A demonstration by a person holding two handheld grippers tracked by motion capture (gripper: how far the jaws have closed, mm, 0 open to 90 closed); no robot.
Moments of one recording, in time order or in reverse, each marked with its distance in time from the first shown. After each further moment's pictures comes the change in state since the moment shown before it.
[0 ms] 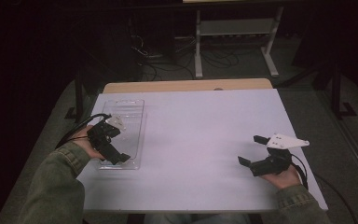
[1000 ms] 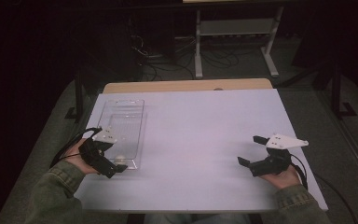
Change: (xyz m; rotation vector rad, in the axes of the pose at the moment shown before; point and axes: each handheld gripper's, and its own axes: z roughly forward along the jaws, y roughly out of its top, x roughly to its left) left arm -0.024 -0.035 0.000 -0.127 0.024 -0.024; right arm 0.001 0.000 0.001 0.007 -0.001 -0.002
